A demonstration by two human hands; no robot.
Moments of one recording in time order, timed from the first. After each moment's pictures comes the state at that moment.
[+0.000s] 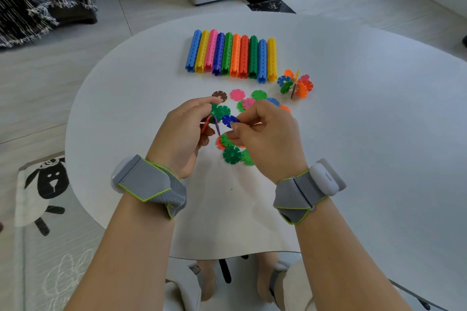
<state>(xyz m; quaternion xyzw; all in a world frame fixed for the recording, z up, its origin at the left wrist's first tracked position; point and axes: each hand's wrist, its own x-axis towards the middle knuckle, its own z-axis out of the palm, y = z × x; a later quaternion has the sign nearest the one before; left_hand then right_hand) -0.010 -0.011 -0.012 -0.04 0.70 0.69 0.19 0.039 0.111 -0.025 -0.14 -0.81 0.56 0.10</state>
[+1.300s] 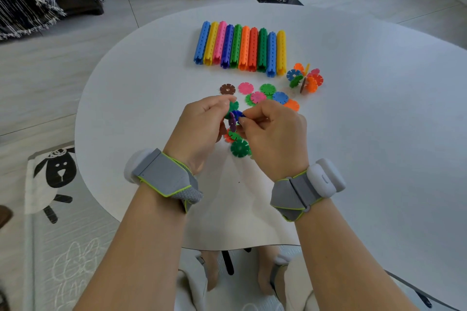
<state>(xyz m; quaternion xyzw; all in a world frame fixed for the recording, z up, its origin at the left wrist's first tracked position) -0.008 -0.006 -0.019 0.00 0.73 0.66 0.18 0.038 0.103 -0.036 -0.14 -0.85 0.48 0.18</state>
